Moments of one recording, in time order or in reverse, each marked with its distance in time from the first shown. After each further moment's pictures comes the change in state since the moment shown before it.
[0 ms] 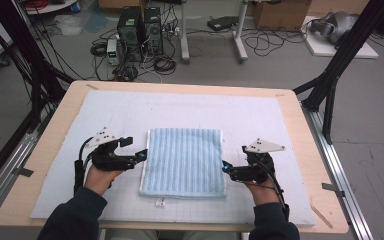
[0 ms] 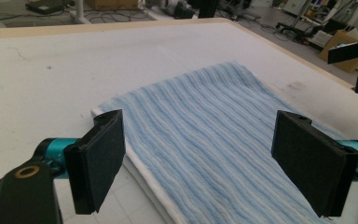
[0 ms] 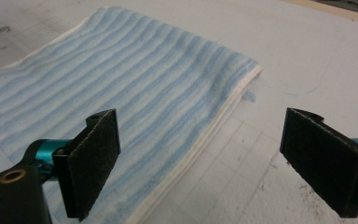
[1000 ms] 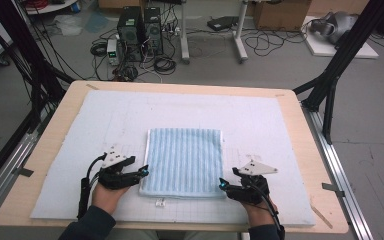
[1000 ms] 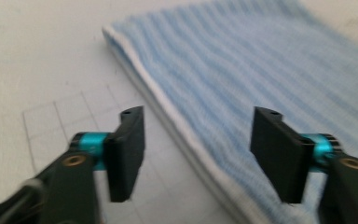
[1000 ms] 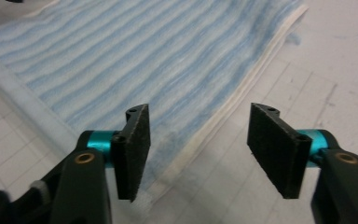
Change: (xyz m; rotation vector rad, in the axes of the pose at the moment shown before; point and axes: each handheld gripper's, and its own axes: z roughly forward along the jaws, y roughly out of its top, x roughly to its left) left arm -0.022 -0.050 -0.001 0.070 0.141 0.003; right arm 0.034 -0.043 -0.004 0.050 0.001 0.010
